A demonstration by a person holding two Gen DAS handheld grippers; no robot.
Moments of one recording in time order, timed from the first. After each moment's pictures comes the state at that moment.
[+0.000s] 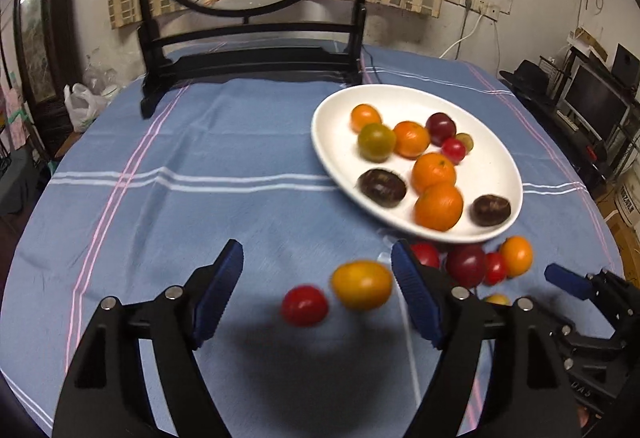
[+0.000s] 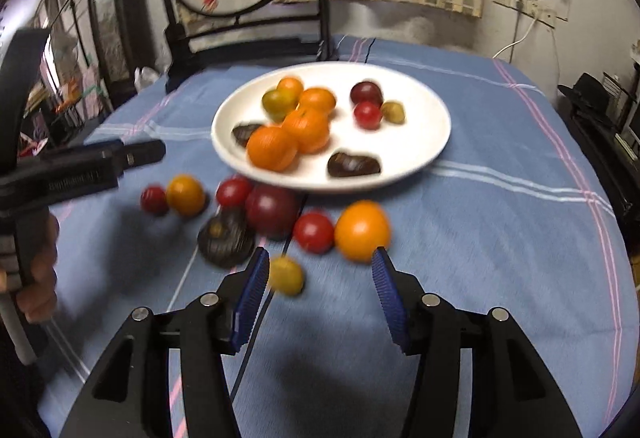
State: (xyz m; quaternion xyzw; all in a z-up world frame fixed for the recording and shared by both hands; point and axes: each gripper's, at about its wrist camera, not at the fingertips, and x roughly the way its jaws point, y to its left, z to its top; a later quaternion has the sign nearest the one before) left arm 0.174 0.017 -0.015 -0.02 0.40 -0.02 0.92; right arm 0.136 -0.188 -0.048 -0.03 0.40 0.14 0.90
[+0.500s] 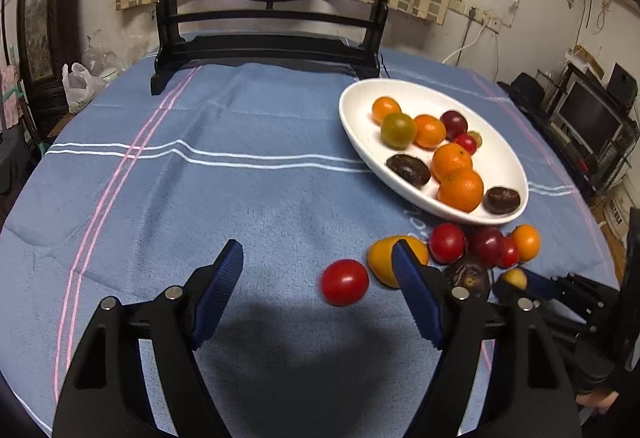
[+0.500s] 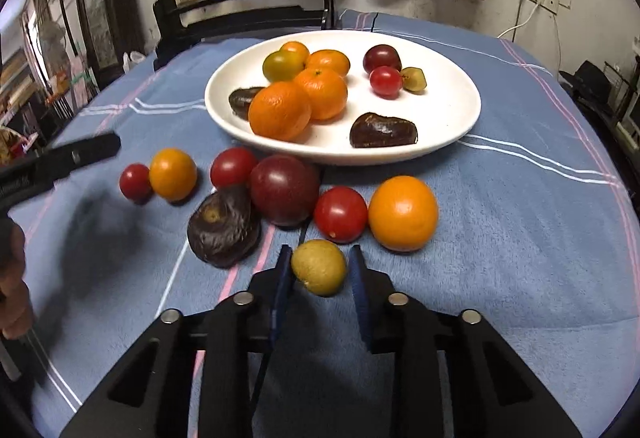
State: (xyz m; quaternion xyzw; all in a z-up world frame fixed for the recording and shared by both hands) left arm 0.167 0.050 -0.031 -0.05 0.40 -0.04 0.91; right arm 0.151 -0.164 -0.076 -0.02 0.43 0.12 0.90
